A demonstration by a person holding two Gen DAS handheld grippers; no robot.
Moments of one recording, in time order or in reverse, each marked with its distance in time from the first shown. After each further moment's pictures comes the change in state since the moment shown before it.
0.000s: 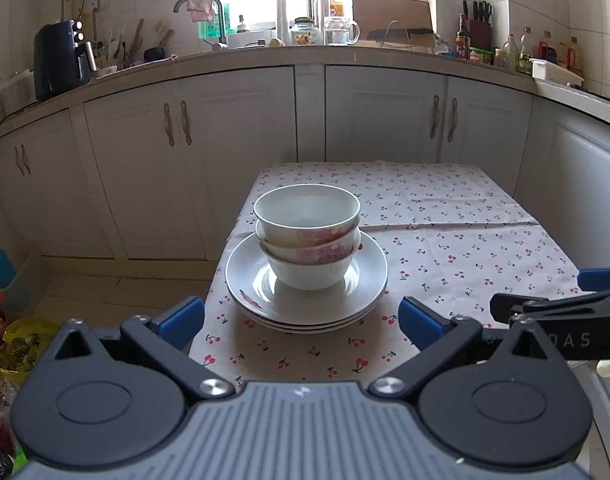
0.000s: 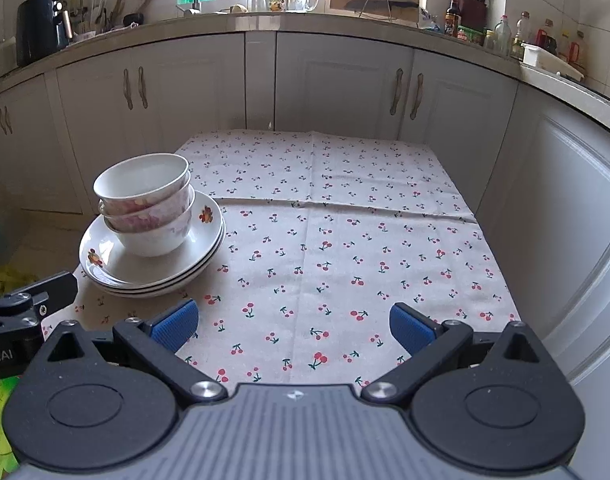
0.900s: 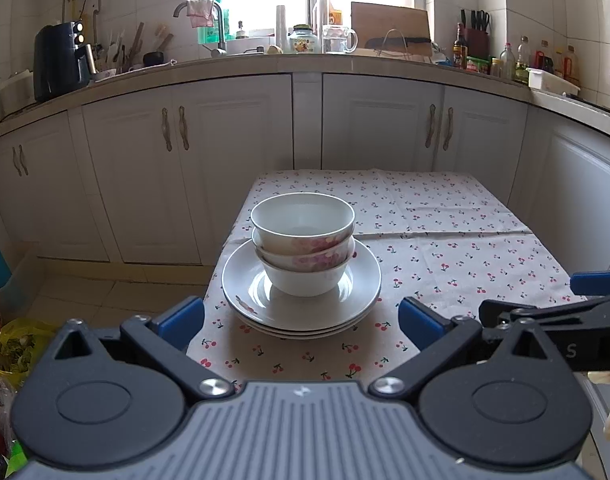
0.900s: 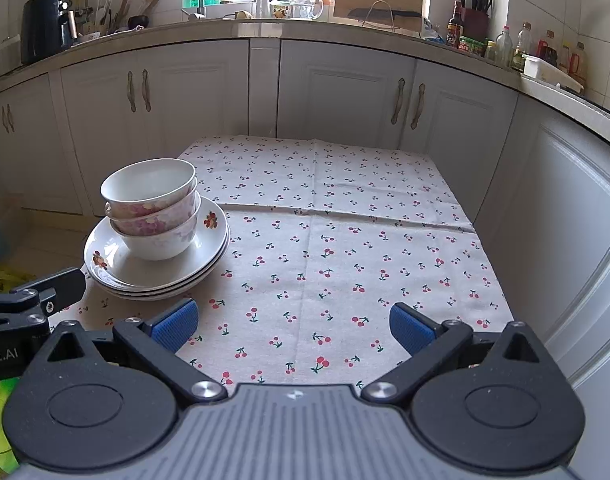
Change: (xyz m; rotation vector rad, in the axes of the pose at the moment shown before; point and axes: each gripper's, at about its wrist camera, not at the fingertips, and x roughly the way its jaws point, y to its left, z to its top) left arm -0.007 0.001 0.001 -0.012 -0.019 -0.018; right arm -0.006 0.007 0.000 -0.022 -0.016 -0.010
